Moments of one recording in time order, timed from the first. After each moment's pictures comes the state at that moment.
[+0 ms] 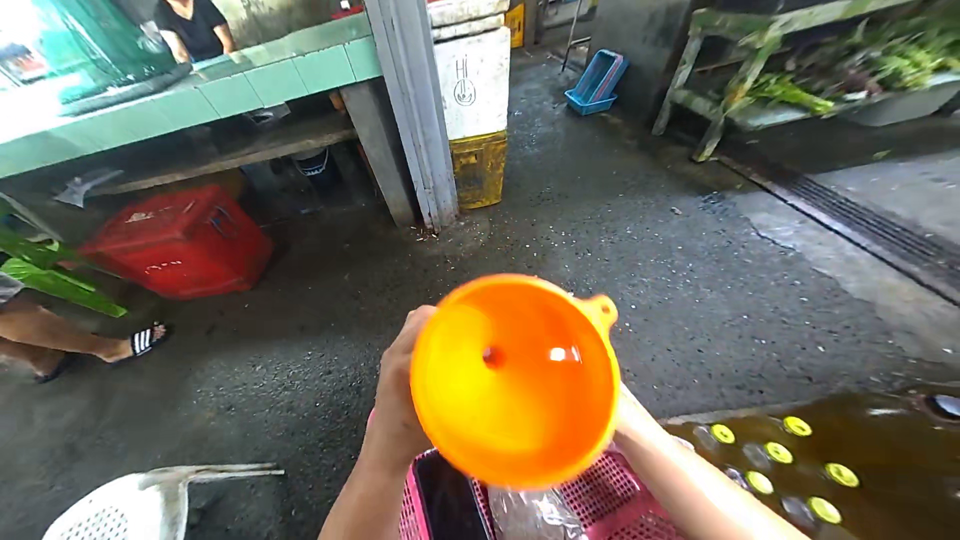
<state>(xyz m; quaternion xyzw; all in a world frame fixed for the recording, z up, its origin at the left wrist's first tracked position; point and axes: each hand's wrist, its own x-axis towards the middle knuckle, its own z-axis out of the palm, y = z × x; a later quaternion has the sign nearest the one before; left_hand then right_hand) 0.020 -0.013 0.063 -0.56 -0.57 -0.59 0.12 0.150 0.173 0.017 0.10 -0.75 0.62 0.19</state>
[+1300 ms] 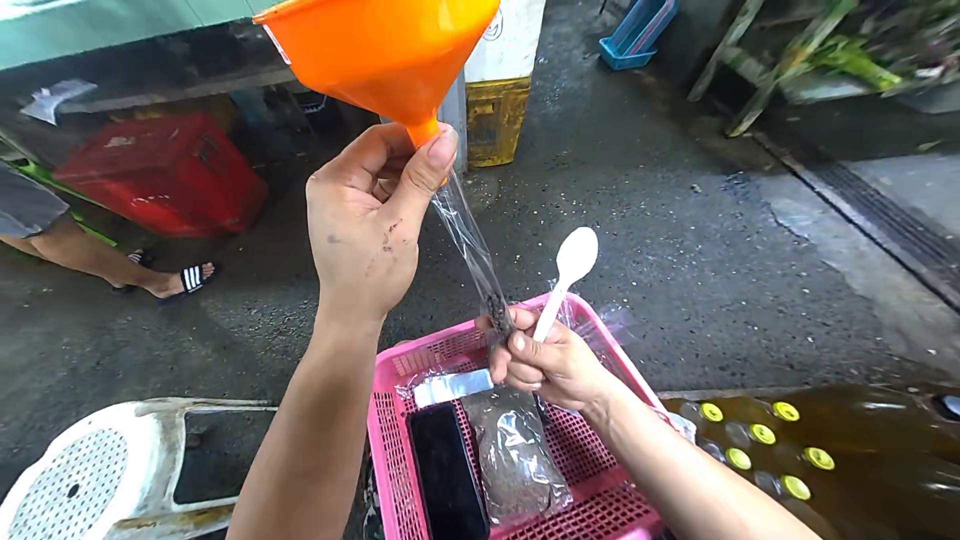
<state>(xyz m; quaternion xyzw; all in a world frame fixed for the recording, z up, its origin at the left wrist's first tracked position) -0.018 0.013 0.145 -0.43 -0.62 -0.64 0.12 0.127 0.154 -0.020 0.16 -0.41 0.90 -0.01</state>
